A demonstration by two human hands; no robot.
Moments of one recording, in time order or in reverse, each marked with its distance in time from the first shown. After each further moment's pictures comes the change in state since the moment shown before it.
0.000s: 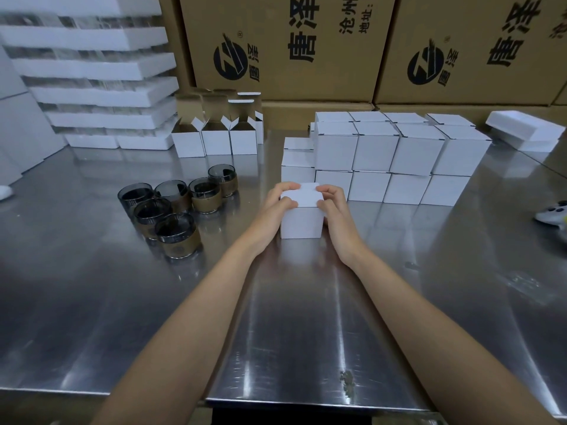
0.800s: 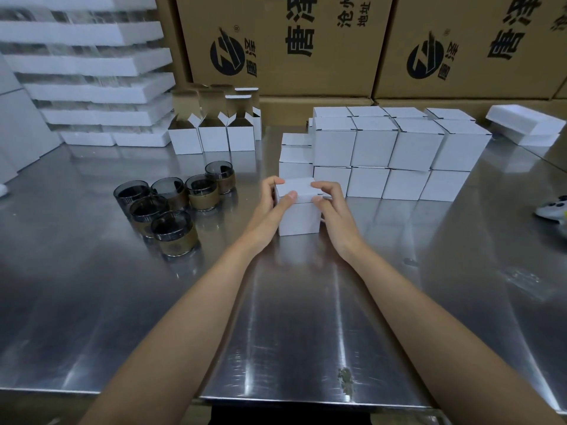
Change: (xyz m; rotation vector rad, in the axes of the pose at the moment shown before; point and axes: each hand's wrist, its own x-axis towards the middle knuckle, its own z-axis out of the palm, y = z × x) left_hand 0.000 -0.017 -0.004 0.044 0.026 0.149; right_hand -0.006 0.001 -0.005 -0.139 -0.051 -0.121
